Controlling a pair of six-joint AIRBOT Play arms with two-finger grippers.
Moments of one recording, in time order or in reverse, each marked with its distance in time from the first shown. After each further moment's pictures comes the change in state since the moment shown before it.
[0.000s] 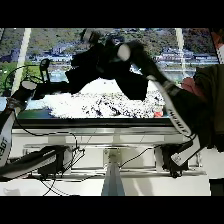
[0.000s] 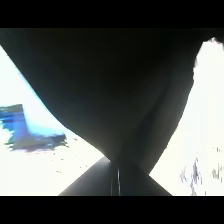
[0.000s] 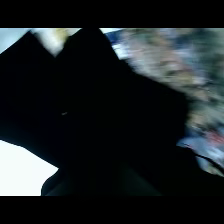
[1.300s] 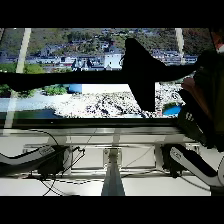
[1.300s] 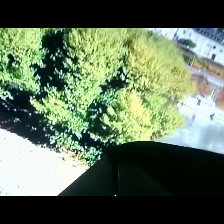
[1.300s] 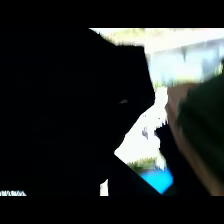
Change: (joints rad) left arm 0.623 -0.100 0.547 0.505 -0.250 -0.243; right arm -0.820 0.727 -0.538 -0.112 0.578 0.588
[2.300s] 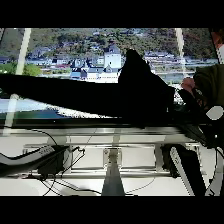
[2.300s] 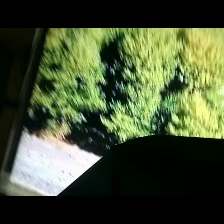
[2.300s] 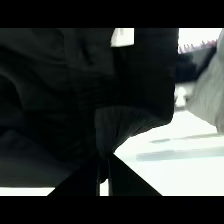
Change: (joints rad) left arm -0.085 0.028 0.103 0.329 0.081 0.008; right arm -0.001 0.412 -0.762 0.049 0.002 0.050
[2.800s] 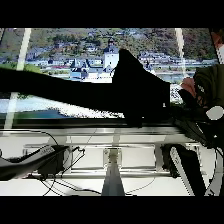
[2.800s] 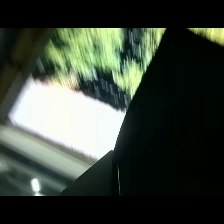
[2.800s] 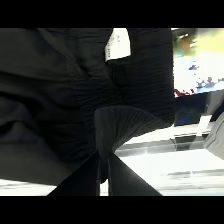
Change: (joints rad) left arm 0.103 0.050 -0.150 0.060 -0.189 -0.087; right arm 0.000 0.002 -0.010 0.068 -0.100 0.000
